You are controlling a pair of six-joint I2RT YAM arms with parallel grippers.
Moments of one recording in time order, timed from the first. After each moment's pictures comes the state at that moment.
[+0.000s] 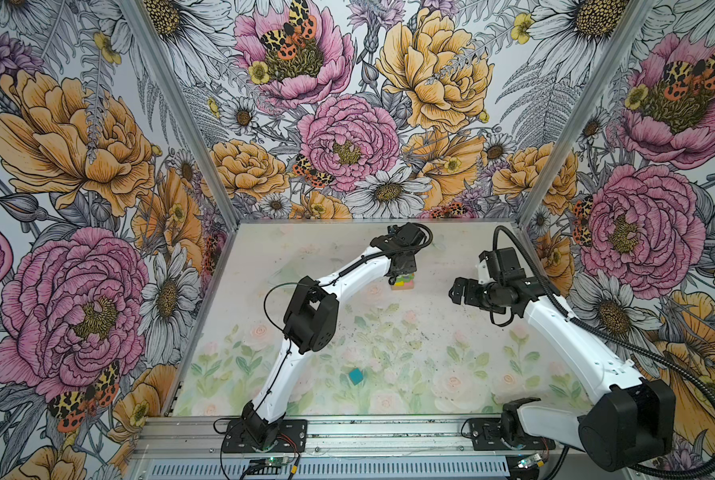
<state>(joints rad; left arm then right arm) -0.75 2.30 2.12 -0.82 -0.22 -0.77 0.19 1.24 1.04 -0.83 -0.13 0.37</state>
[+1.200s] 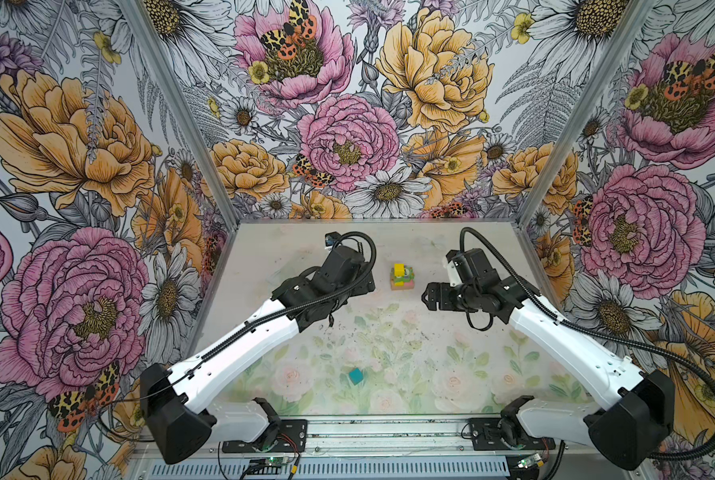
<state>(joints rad) -0.79 1.22 1.18 -0.66 -0.37 -0.78 0.53 1.29 1.13 -0.83 -0.08 0.46</state>
